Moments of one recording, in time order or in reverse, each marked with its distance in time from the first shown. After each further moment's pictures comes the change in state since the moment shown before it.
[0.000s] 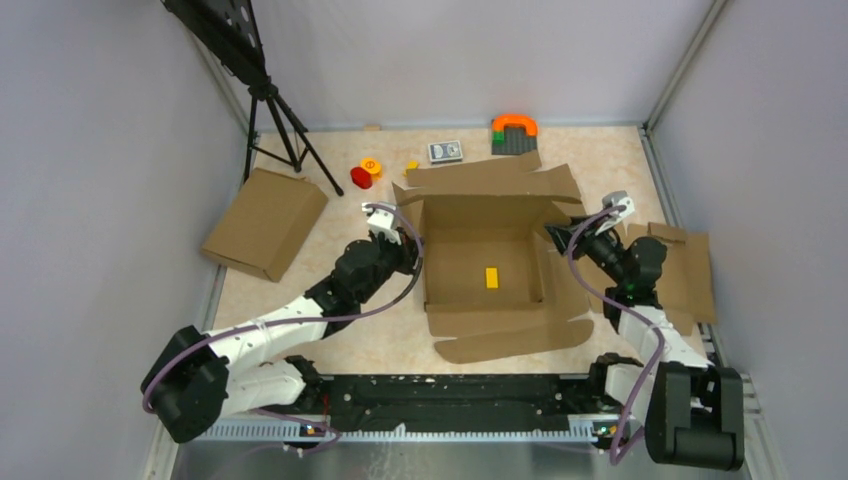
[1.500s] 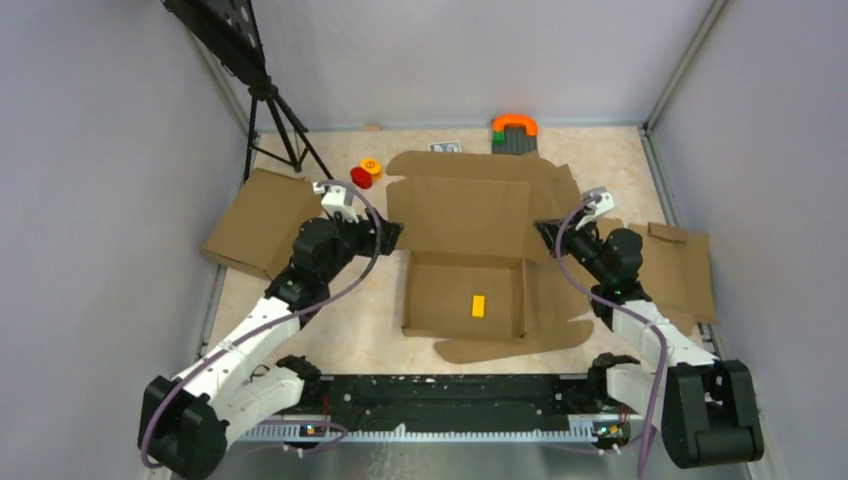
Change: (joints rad) left arm 0.234 -0.176 0.075 -0.277 0.206 -0.071; right arm 0.198 0.030 0.036 -0.151 0.262 -0.001
